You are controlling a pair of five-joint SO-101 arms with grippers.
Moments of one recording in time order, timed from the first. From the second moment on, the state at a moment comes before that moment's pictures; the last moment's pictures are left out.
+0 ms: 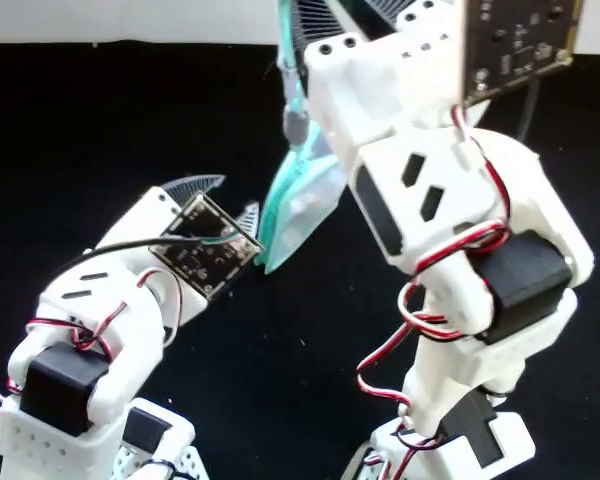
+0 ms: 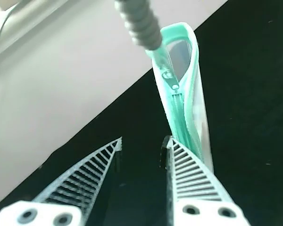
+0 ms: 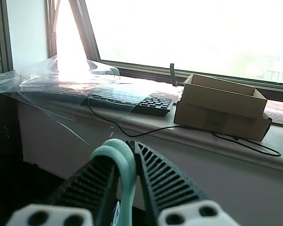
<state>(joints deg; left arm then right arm) 16.7 -63.4 28.3 65.8 -24.6 -27.3 -7.6 -63.3 68.1 2.5</state>
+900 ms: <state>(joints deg) 24.5 -49.2 26.8 58.3 -24.6 -26.4 -4.9 -66.9 68.1 2.5</state>
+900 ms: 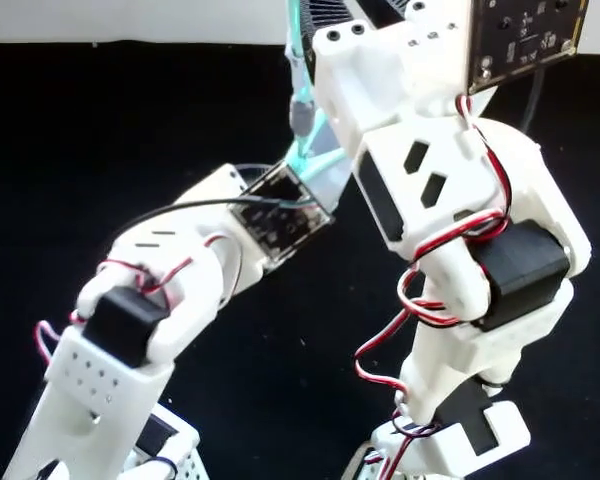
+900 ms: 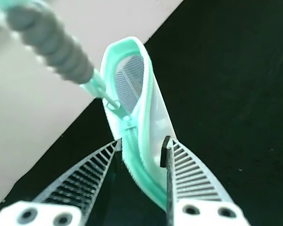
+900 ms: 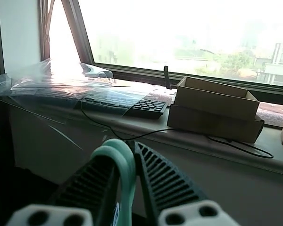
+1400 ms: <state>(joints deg) 24.3 -39.6 26.0 51.3 -25.8 -25.1 -4.9 -67.0 70.0 2.5</state>
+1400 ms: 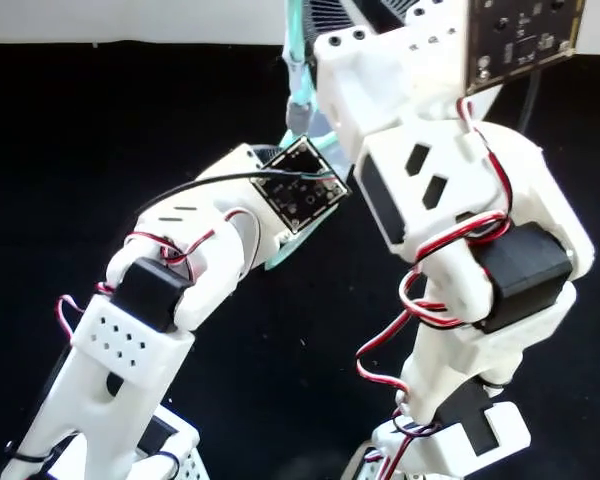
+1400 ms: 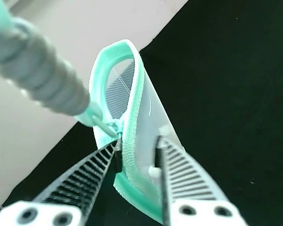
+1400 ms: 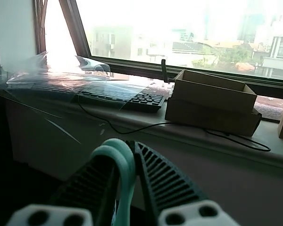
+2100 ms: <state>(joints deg) 21.8 -38.7 20.4 63.5 -29.9 -9.3 -4.9 -67.3 72.7 2.2</state>
